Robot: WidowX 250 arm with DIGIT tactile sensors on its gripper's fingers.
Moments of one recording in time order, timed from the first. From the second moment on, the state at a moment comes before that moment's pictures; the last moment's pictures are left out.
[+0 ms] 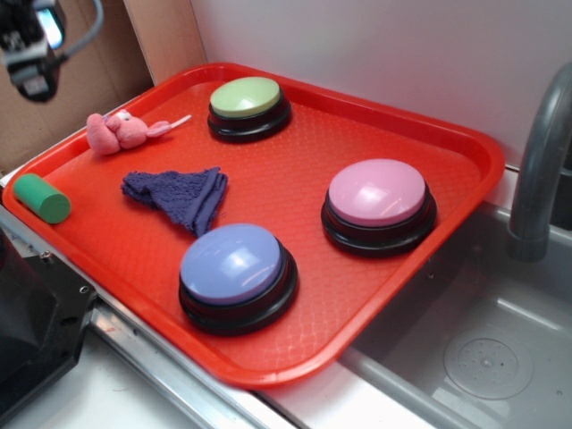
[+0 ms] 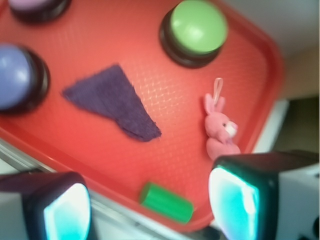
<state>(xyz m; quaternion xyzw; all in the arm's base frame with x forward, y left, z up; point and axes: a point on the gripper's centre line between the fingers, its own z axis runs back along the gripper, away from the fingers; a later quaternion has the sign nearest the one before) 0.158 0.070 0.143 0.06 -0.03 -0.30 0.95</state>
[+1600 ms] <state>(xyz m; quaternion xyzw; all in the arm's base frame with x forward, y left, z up) 0.201 0.048 0.004 0.06 0.11 -0.40 0.91</state>
